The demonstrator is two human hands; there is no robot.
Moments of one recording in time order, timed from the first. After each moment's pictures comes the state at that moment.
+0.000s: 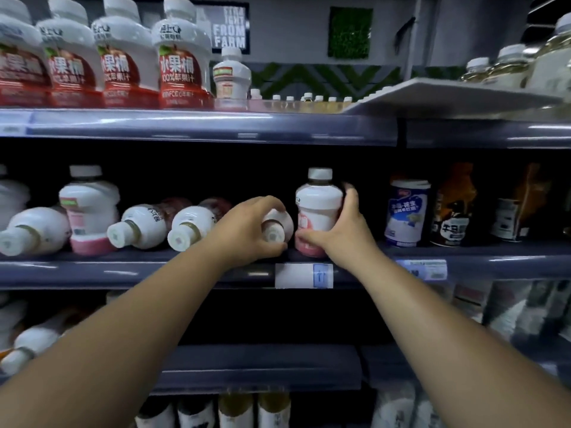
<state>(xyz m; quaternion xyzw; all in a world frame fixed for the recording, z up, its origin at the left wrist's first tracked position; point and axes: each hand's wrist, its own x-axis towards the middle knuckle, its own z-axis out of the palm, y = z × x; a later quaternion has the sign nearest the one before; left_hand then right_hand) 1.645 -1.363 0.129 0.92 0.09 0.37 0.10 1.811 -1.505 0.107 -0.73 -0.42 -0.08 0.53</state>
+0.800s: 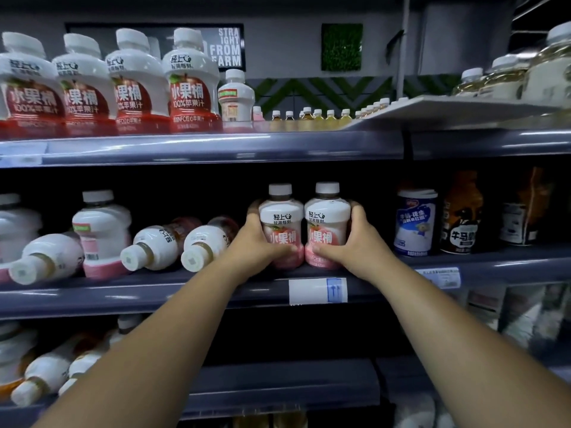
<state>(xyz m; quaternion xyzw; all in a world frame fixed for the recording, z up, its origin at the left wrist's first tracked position) 1.666 -1.335 0.111 0.82 0.13 0.37 0.41 1.811 -1.515 0.116 -0.74 -0.45 -0.05 0.49</state>
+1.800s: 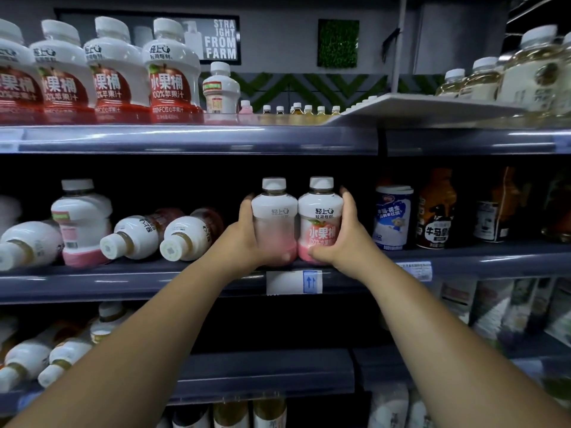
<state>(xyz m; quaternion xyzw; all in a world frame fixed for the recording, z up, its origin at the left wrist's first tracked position) 1.653 -1.374 0.115 0.88 0.15 0.35 0.28 1.817 -1.542 0.112 -0.71 -0.48 0.00 0.51</state>
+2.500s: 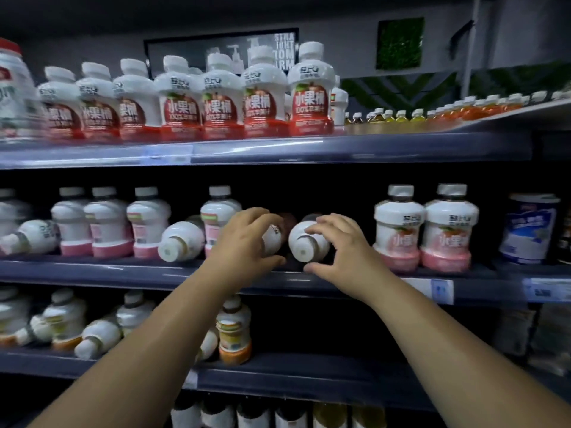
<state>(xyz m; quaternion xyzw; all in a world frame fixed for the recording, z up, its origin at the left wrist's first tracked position) 1.469 -1.289 0.133 0.90 0.17 0.41 -0.03 1.655 -1.419 0.113 -0.64 -0.63 -0.18 0.40</state>
